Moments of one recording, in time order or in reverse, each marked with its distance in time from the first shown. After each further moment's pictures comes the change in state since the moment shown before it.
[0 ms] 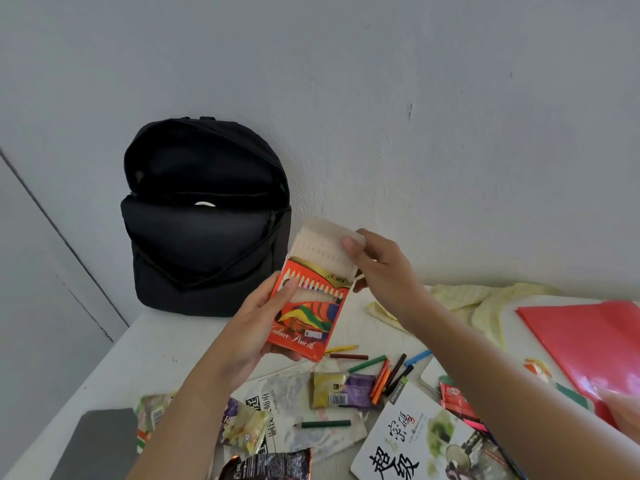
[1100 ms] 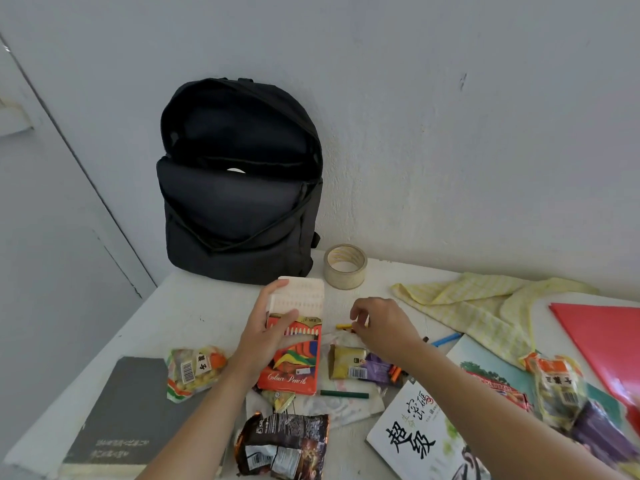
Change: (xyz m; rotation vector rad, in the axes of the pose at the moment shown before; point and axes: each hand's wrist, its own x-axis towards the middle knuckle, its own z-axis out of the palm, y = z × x) left_hand 0.003 -0.111 -0.037 -0.071 0.253 0.009; right_hand -0.026 0.117 0.051 -0.770 -0.272 0.106
